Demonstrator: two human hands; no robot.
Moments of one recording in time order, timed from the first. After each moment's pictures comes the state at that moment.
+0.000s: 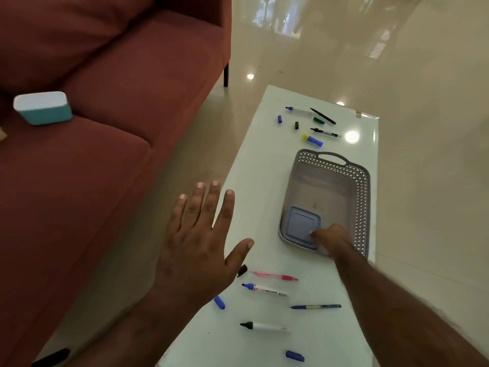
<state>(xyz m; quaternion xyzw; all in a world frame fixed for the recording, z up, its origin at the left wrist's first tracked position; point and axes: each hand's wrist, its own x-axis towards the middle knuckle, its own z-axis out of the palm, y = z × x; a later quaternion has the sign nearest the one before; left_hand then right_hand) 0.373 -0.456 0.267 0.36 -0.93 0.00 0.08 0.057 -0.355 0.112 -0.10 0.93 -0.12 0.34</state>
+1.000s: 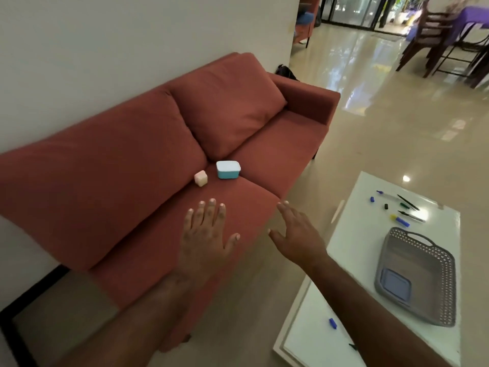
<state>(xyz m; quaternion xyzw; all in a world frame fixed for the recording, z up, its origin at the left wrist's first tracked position) 0.756 -0.557 0.469 0.55 -0.83 0.02 0.09 0.533 -0.507 0.487 -0.62 0.74 -0.19 0.17</state>
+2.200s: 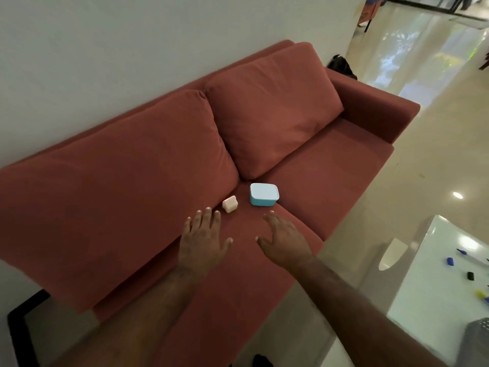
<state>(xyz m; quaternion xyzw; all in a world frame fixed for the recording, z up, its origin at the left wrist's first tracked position) 0.800 -0.830 0.396 0.64 -0.77 0.00 -0.01 0.590 -0.812 0.433 -0.68 0.69 -0.08 0.26</state>
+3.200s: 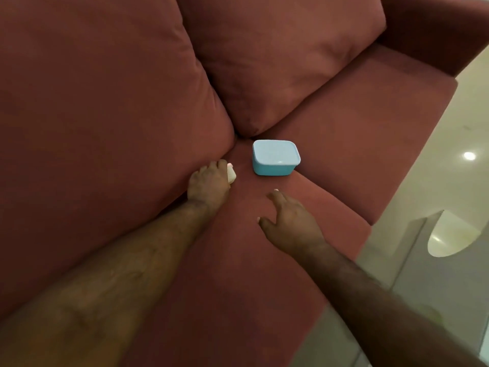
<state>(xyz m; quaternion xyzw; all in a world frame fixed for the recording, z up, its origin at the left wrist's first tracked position) 0.758 -1.046 0.145 0.63 -0.78 -0.02 0.01 0.589 -0.928 0.190 -0.65 0.71 -0.09 0.25</state>
